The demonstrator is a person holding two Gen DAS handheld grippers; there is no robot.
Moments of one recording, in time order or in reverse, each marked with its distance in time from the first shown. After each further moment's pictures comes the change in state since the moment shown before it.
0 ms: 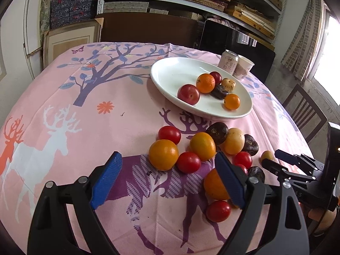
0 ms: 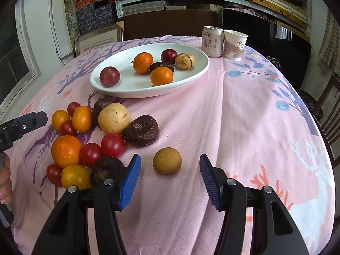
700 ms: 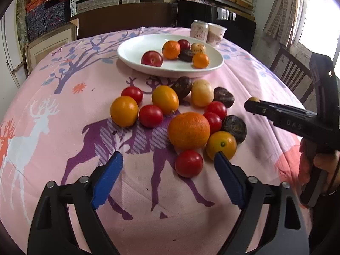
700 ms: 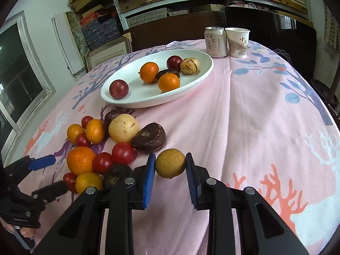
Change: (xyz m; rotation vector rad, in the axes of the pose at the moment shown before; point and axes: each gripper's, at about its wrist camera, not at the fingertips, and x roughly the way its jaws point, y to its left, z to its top) left arm 0.000 -0.044 -0.049 0.166 0.116 -0.027; right arm -0.005 -0.021 -0.003 0.099 -0.049 0.166
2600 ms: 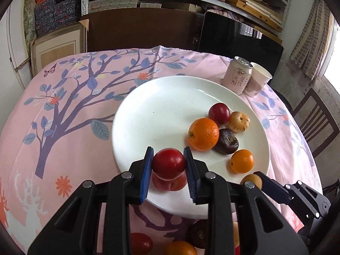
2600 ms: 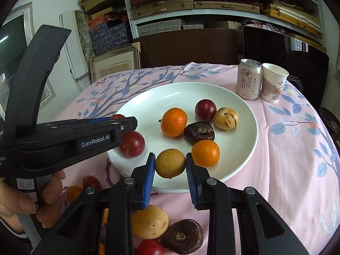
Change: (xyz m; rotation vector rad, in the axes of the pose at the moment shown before) left arm 0.093 0.034 0.185 -0.139 -0.047 0.060; right arm 0.058 0.056 0.092 -0.092 -0.076 -0.027
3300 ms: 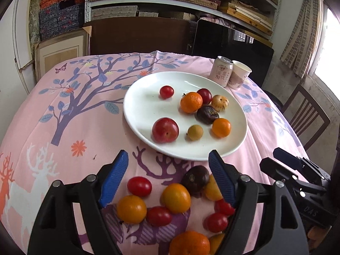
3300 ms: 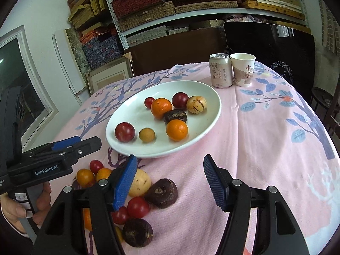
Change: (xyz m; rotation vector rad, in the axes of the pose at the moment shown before) left arm -0.074 -0.001 -0.070 0.020 -0.063 -0.026; right arm -0.066 -0.043 -0.039 0.123 -0.037 0.026
